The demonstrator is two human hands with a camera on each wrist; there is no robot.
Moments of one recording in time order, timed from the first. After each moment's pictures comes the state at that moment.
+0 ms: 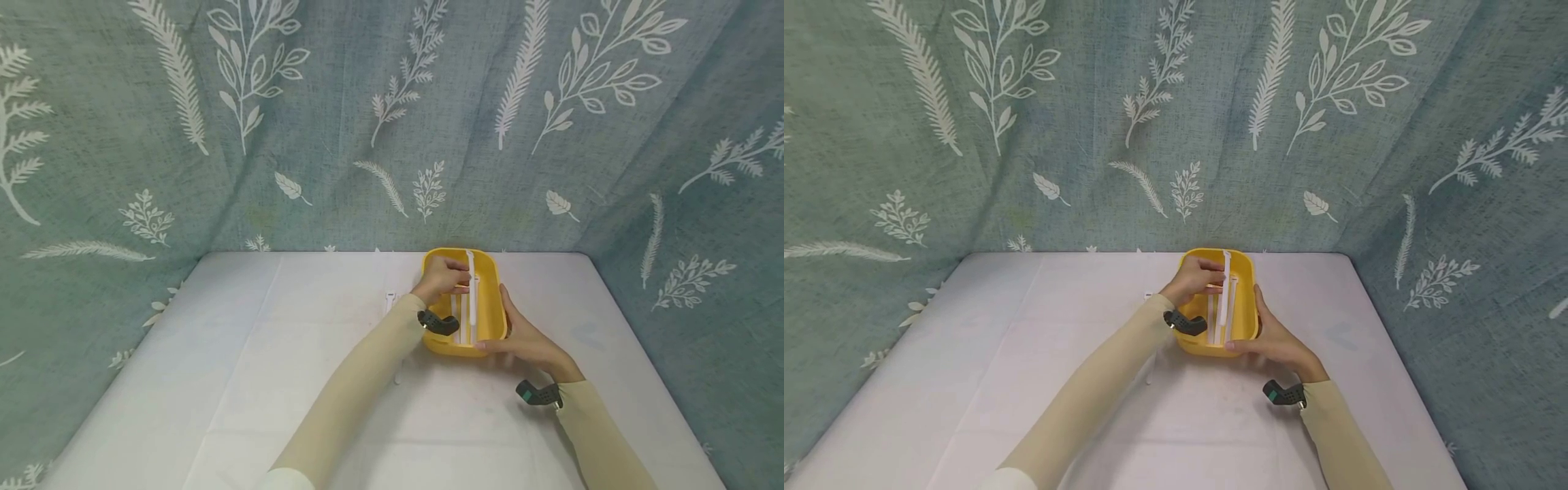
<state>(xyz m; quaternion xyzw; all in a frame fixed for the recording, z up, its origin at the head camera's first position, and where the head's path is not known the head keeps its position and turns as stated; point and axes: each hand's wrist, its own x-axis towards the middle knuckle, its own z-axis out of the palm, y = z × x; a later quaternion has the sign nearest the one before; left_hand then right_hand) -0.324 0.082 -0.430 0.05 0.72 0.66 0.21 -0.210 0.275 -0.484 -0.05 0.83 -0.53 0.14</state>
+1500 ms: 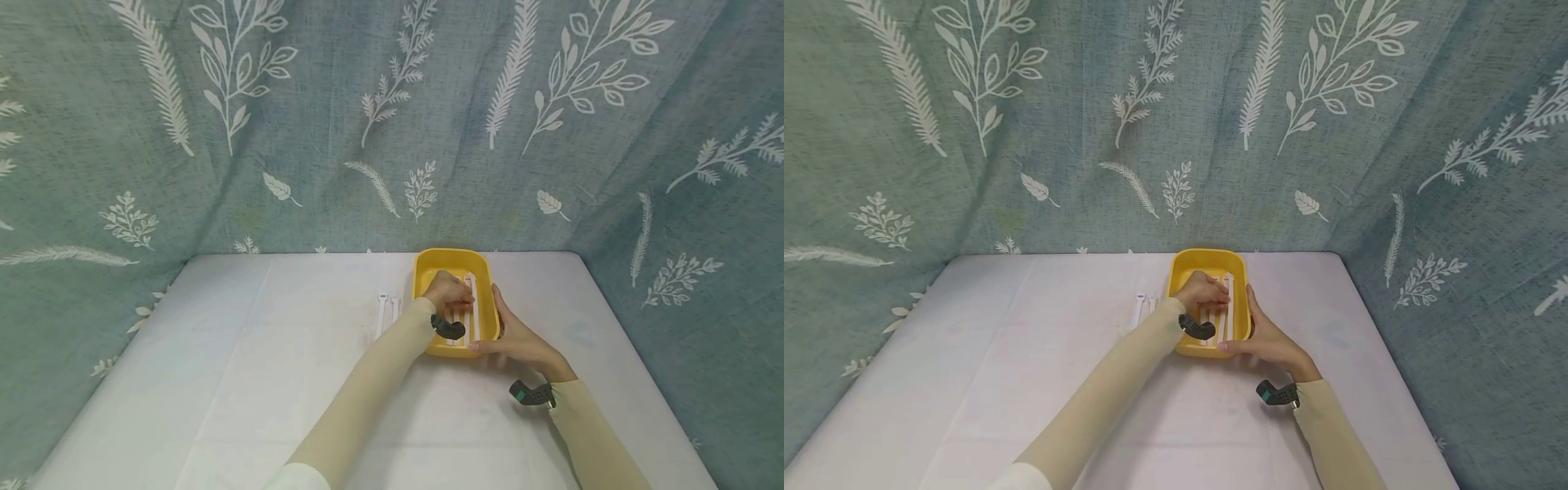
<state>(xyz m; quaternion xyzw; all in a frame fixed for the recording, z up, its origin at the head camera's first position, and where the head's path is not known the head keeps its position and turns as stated) -0.322 0.110 -0.457 0.00 0.77 0.58 0.25 -0.212 0.275 -0.484 -0.06 0.82 -0.54 0.14</state>
